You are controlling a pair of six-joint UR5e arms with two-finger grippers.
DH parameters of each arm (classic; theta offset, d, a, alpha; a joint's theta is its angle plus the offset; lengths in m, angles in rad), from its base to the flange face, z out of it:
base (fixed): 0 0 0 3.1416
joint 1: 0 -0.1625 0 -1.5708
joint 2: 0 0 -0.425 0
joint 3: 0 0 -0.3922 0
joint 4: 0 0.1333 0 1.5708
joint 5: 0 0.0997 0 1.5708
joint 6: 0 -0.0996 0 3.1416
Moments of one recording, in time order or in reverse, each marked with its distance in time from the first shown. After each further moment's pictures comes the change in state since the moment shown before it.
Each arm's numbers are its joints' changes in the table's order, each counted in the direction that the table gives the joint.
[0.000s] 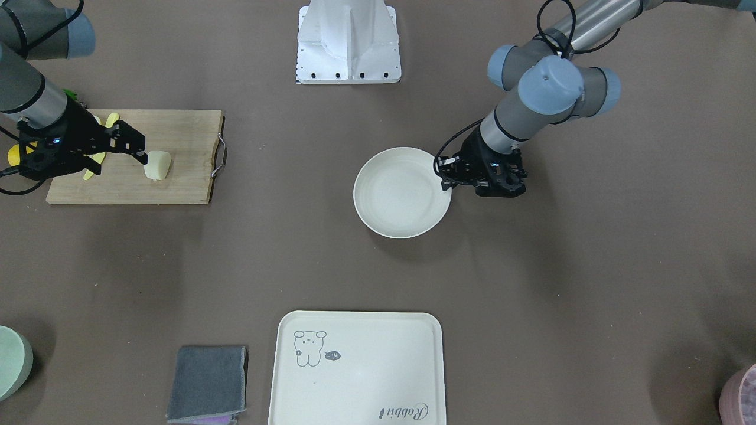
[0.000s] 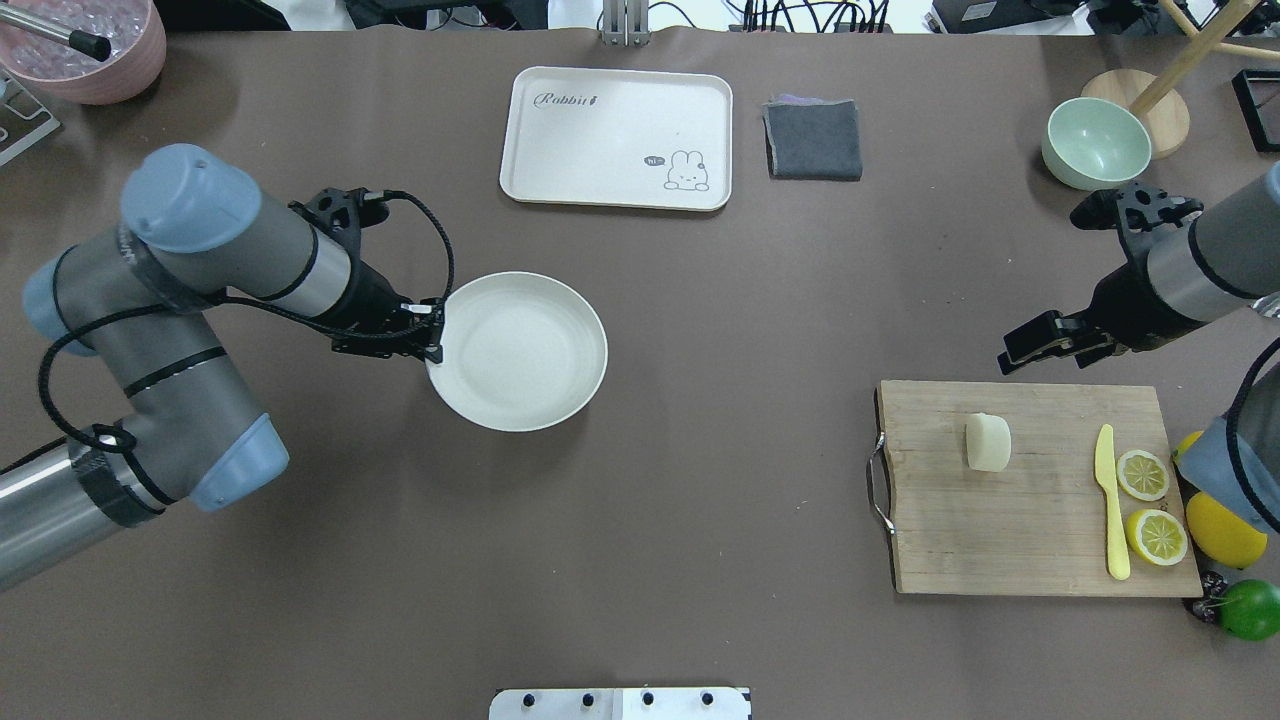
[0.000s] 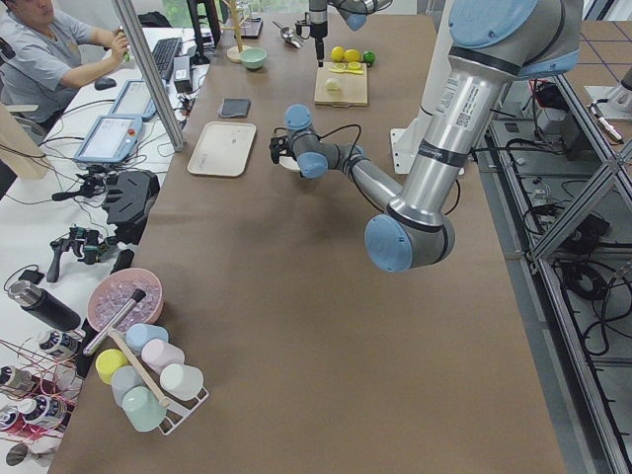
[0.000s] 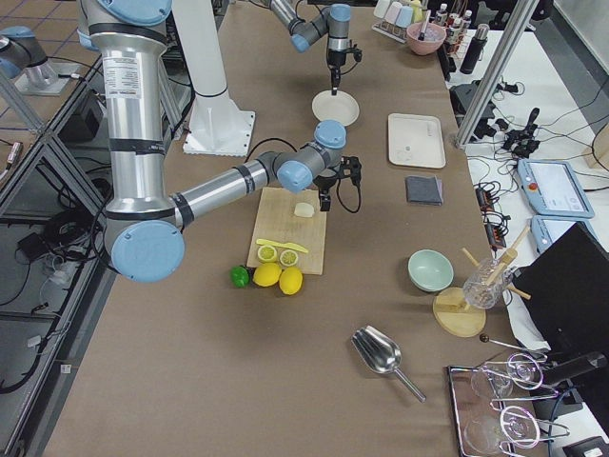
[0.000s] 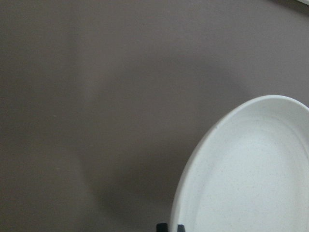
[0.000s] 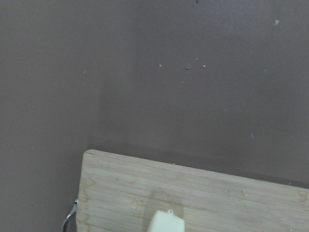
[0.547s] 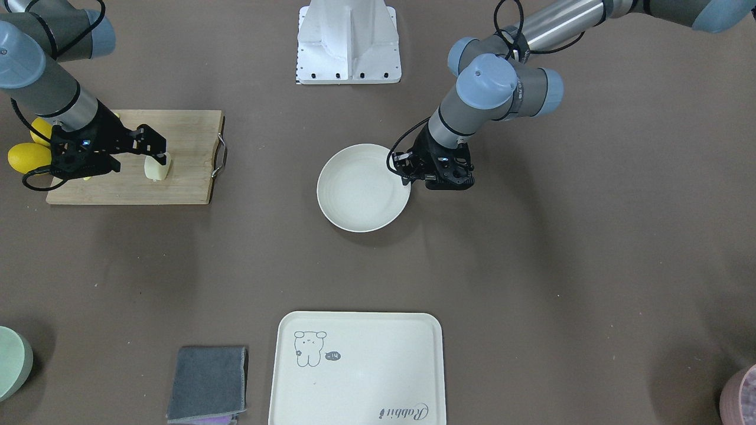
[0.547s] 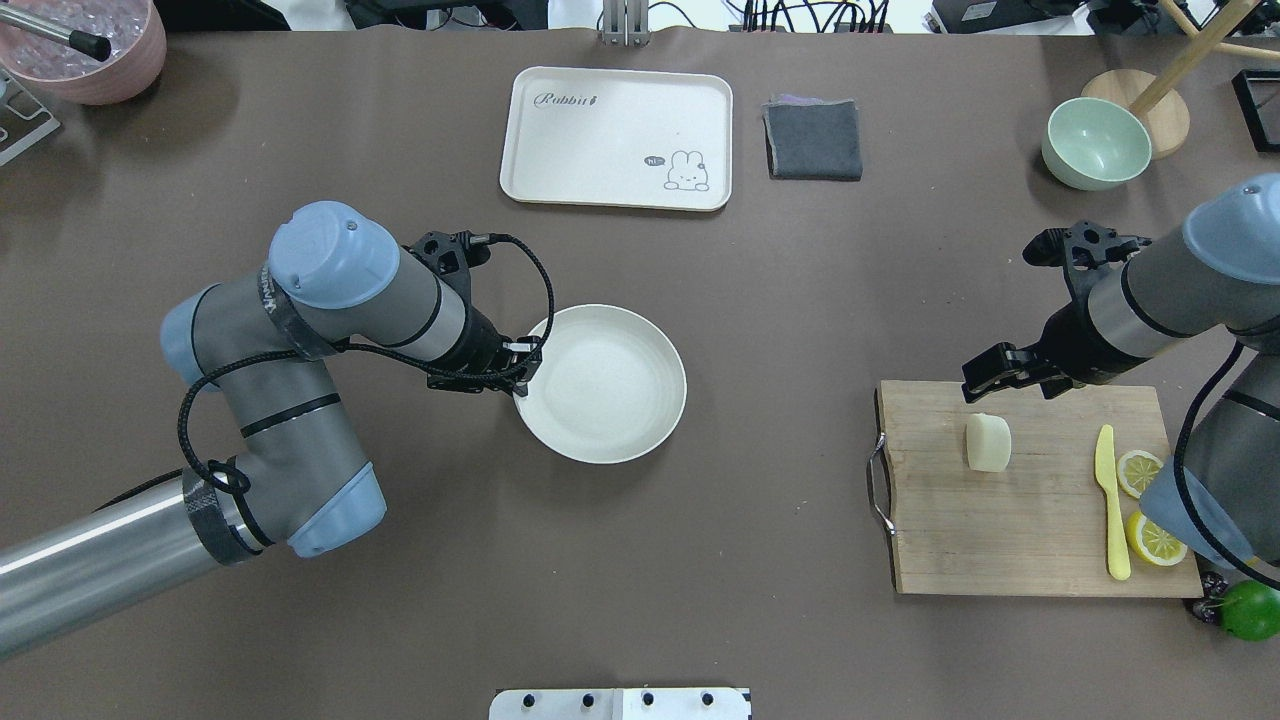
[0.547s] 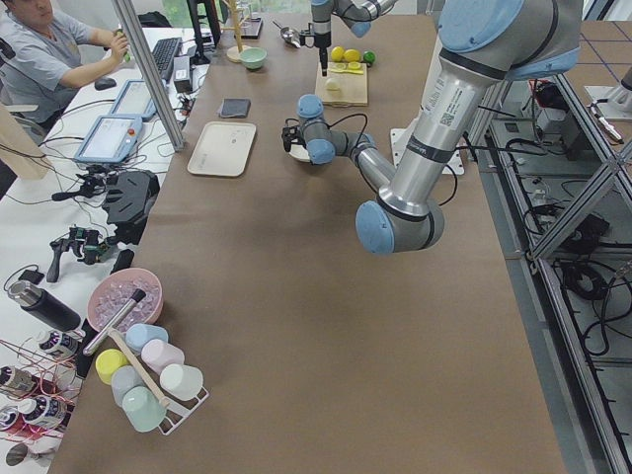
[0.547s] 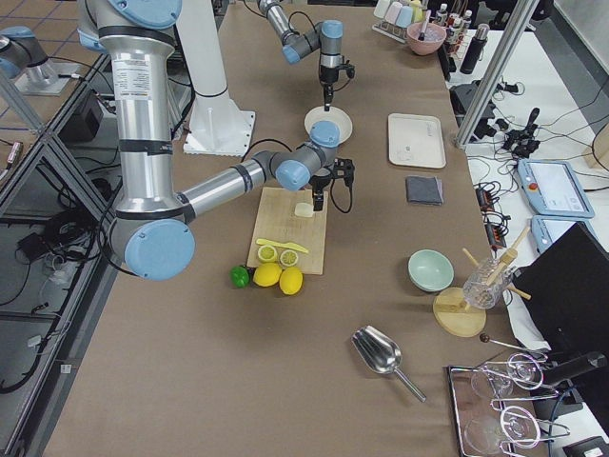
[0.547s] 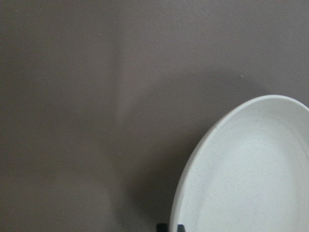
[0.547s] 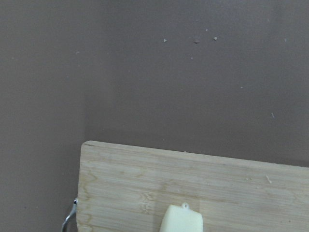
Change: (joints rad) left arm -0.091 -0.086 0.047 0.014 0.080 0.078; right arm 0.061 0.004 -0.011 0.000 -0.039 -0.075
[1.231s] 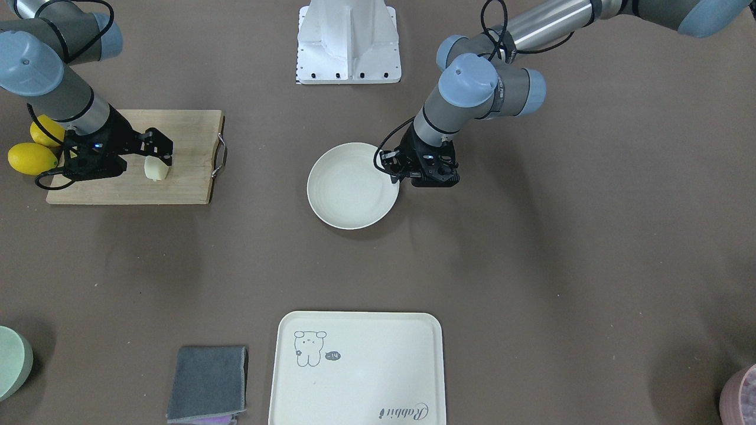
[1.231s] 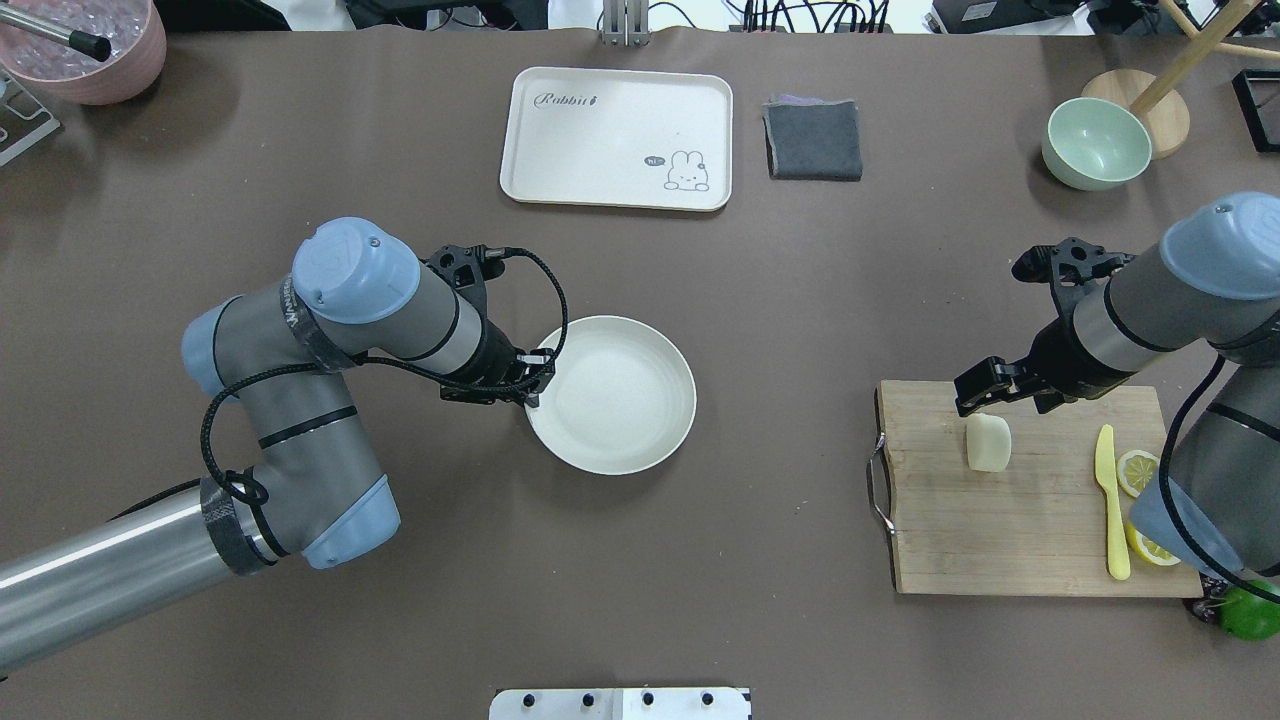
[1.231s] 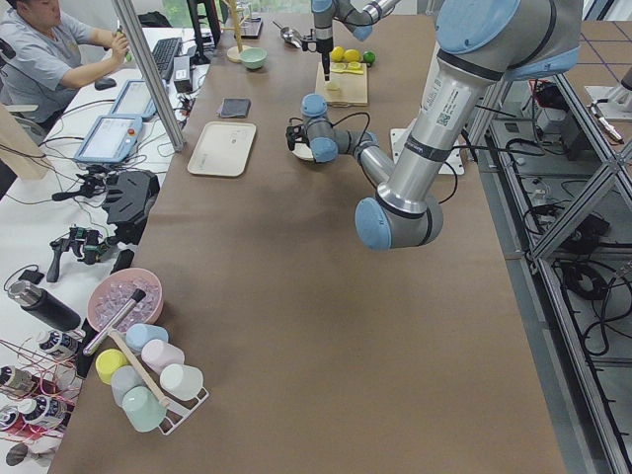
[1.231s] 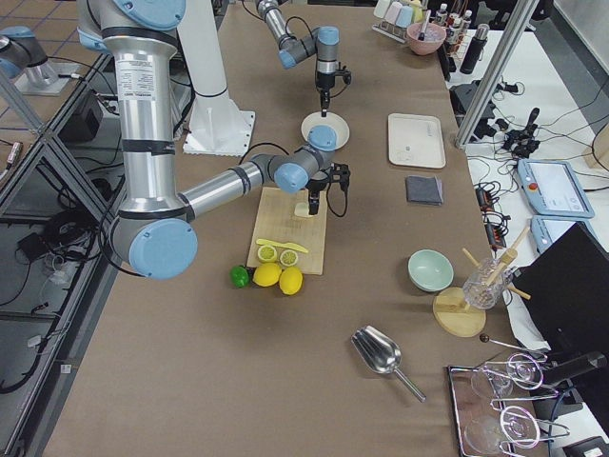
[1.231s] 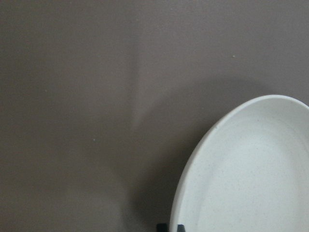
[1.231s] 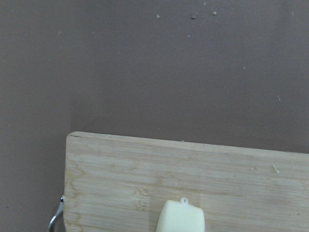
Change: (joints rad) left arm -0.036 -0.028 0.019 0.000 0.038 0.021; right arm 0.050 -0.003 -0.023 0.000 -0.043 -0.047
